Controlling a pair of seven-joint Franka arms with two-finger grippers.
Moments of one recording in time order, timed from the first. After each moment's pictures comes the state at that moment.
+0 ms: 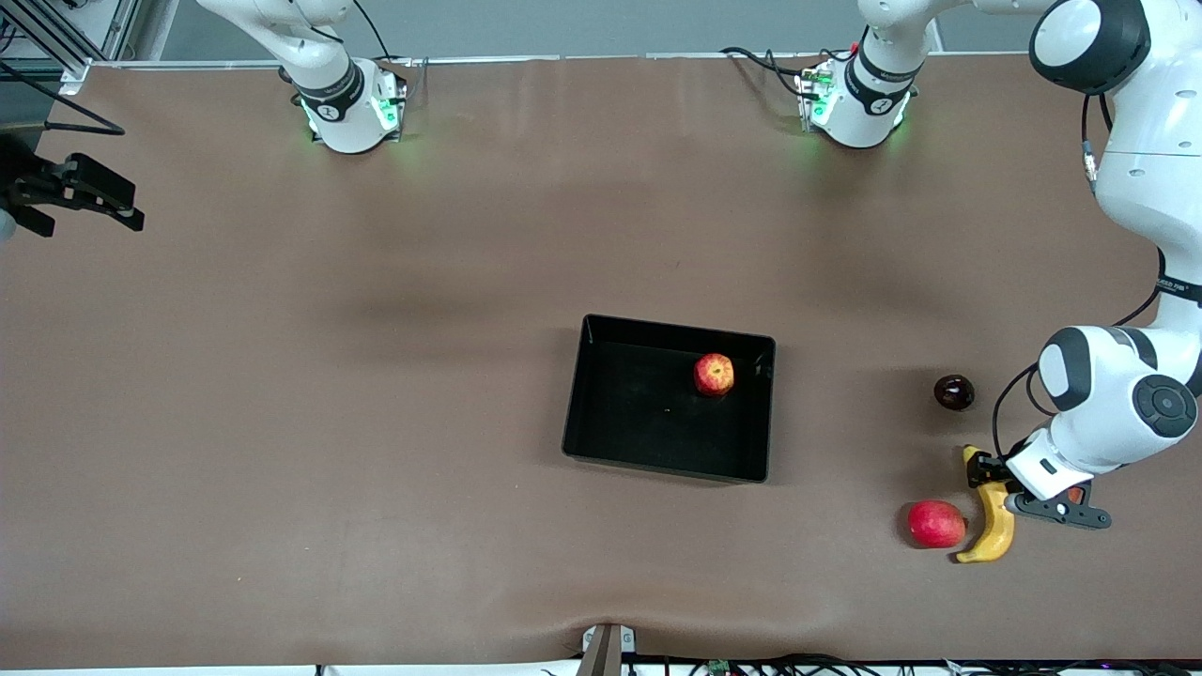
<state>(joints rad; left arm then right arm) 0.46 0.89 -0.40 -1.44 0.40 2.43 0.15 -0.15 0.00 0.15 -1.47 -0.01 1.42 -0.07</state>
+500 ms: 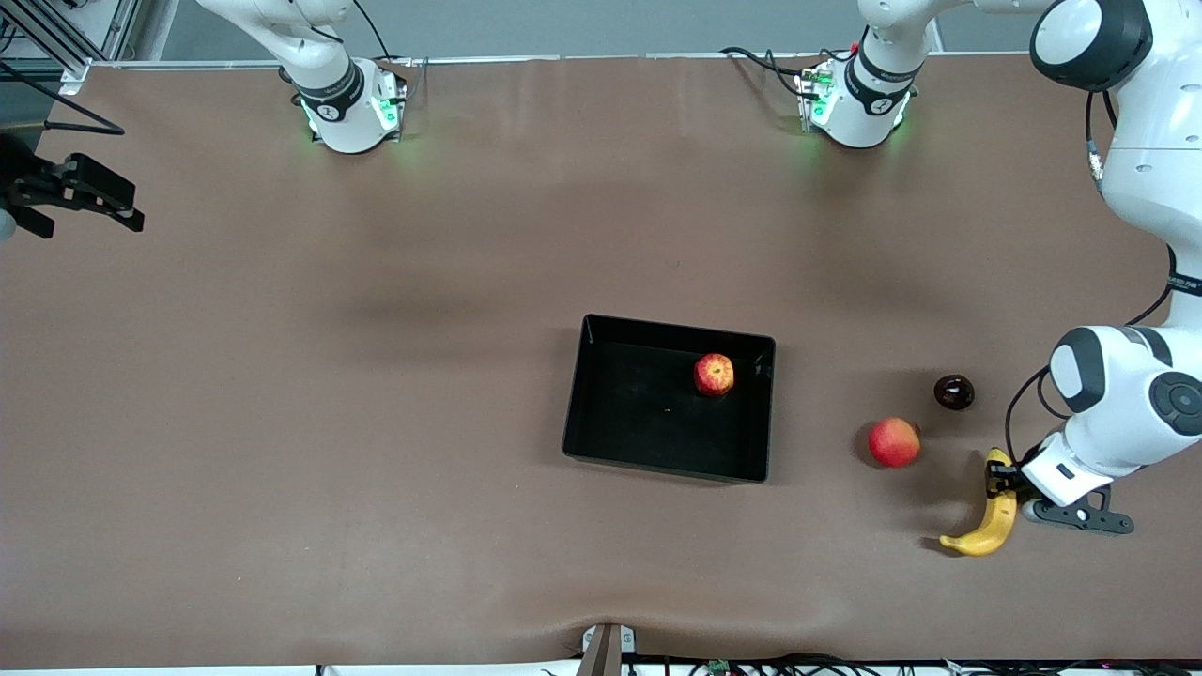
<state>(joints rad) 0.46 0.87 -0.40 -1.41 0.40 2.42 0.15 -0.15 0.00 0.15 -1.47 -0.01 1.43 -0.09</state>
